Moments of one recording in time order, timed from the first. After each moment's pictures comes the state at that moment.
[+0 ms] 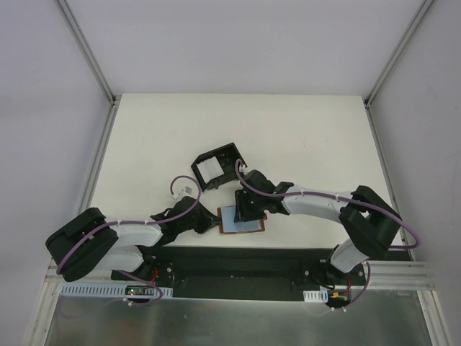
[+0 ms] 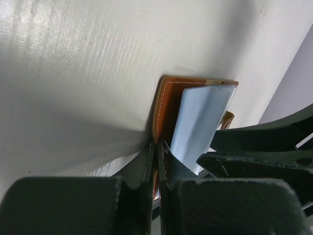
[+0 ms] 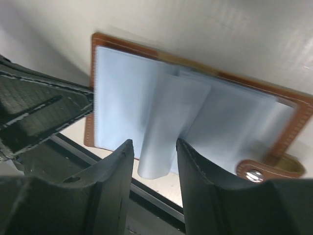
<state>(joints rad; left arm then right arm) -0.83 1.25 0.19 0.31 -0.02 -1.44 0.92 1.56 0.83 -0.30 -0.14 0.71</state>
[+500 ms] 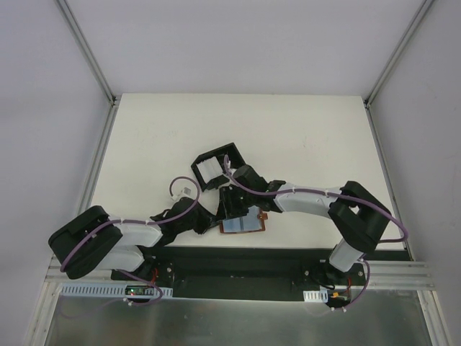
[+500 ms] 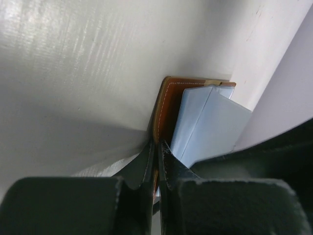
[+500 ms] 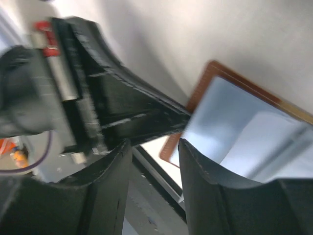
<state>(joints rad) -0.82 1.29 0.18 0.36 0.00 -1.45 0.96 1.66 0.91 -0.13 -0.34 0.71</state>
